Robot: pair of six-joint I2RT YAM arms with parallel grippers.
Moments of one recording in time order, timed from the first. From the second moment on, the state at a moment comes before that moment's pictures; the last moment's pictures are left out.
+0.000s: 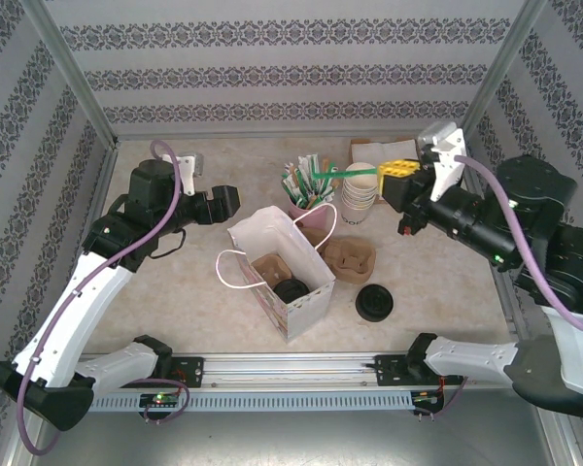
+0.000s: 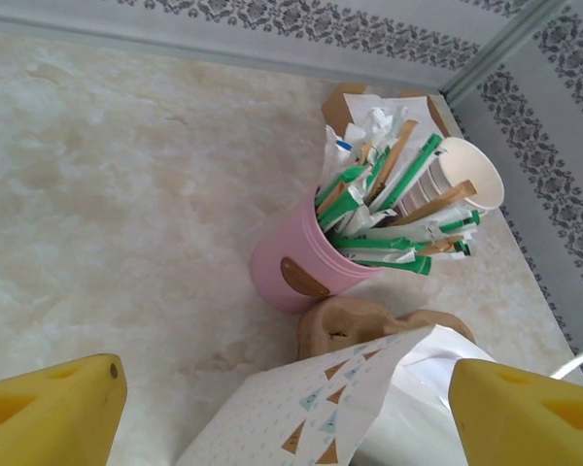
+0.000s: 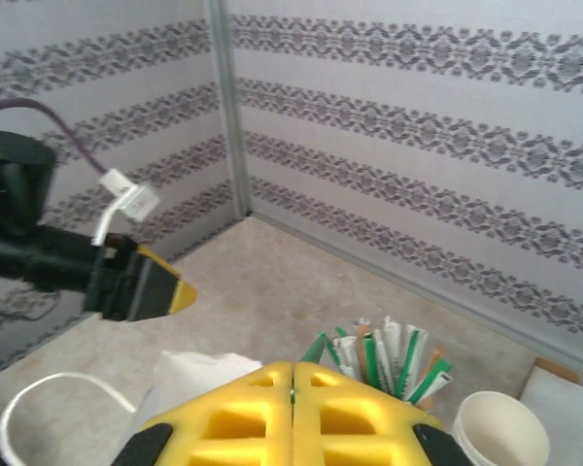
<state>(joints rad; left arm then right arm) -0.39 1.07 1.29 -0.77 0.14 -0.44 0.88 1.08 1.97 -1.07 0.13 0.10</state>
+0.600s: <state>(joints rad) -0.39 1.10 1.34 -0.87 0.16 -0.43 1.08 1.40 1.95 -1.20 0.06 0.15</state>
